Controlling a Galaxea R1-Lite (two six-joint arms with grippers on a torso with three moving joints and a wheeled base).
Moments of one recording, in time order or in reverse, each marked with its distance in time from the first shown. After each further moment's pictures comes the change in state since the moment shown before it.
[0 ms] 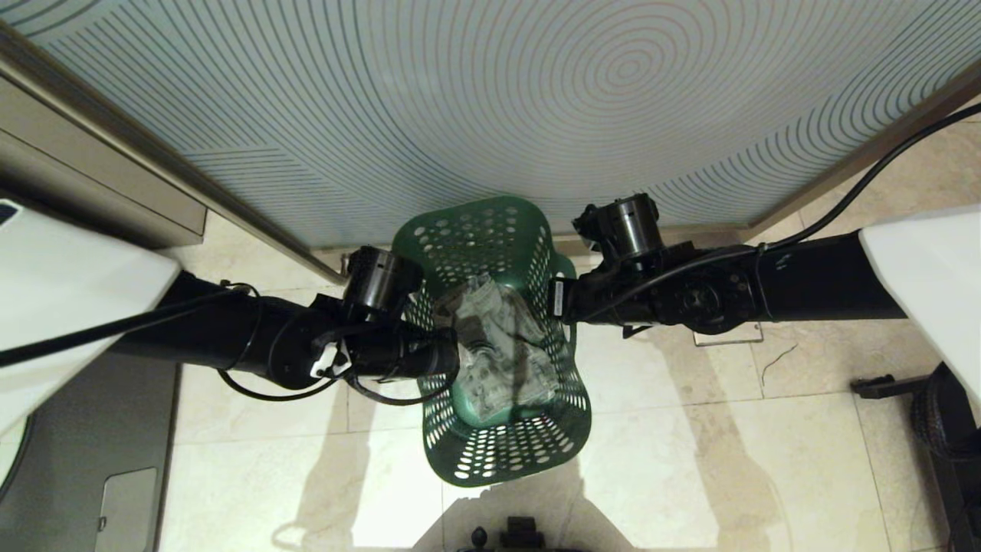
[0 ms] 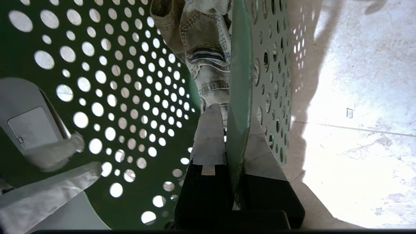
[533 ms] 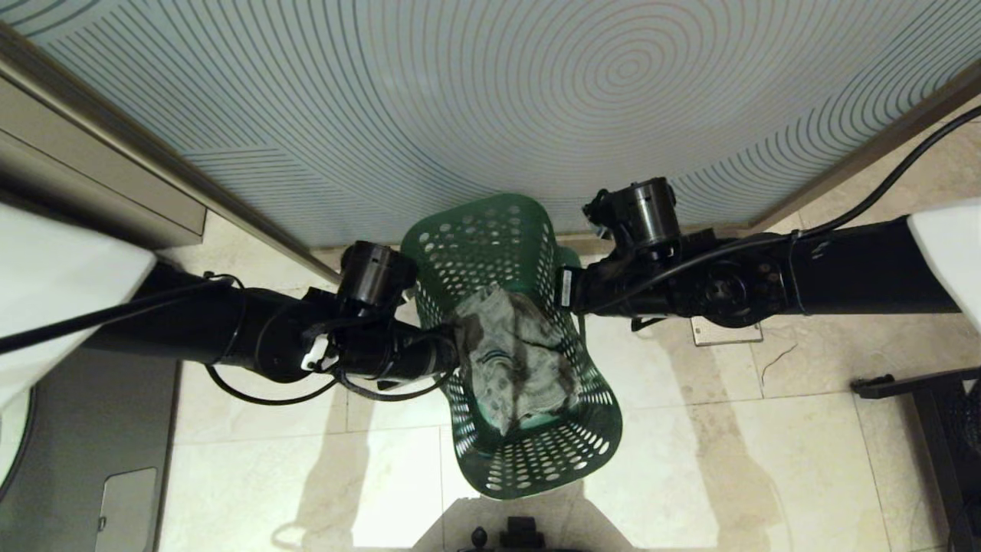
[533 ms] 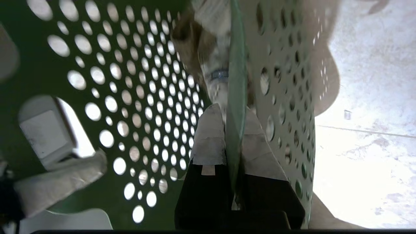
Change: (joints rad) left arm 0.000 -0.039 -0.010 0.074 -0.093 -0.131; right arm 0.005 -0.065 0.028 0.003 0.008 0.012
